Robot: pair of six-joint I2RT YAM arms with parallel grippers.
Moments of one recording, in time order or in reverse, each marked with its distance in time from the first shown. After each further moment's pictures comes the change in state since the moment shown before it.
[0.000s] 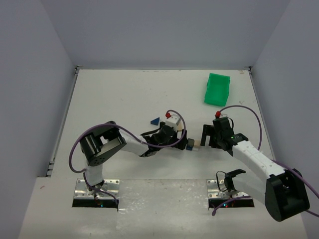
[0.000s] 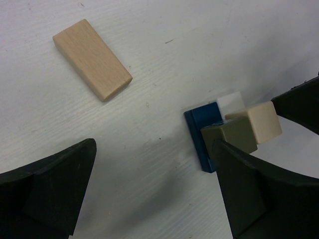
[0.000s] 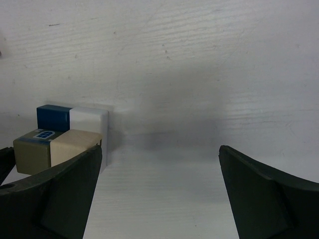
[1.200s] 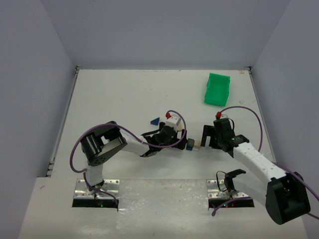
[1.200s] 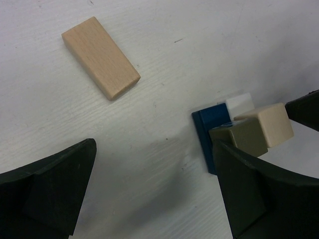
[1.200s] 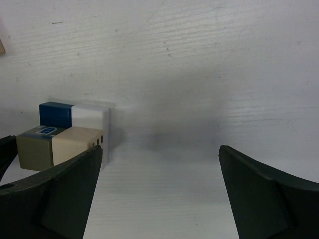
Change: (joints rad) left arm -0.006 0.011 0.011 -0.023 -0.038 0.000; right arm 0.000 -0.033 -0.015 -0.002 -0.012 0.005
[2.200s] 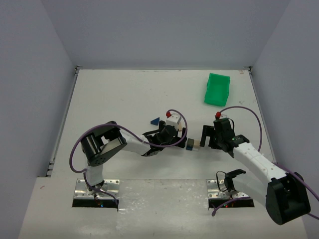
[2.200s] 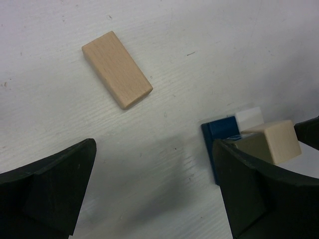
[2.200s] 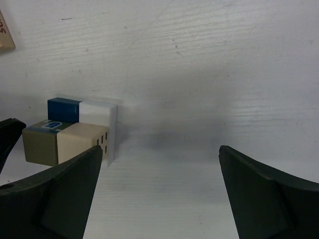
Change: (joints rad) left arm -0.008 0.000 0.033 -0.045 -0.078 0.007; right arm 0.000 -0.004 0.000 0.000 -0.029 0.001
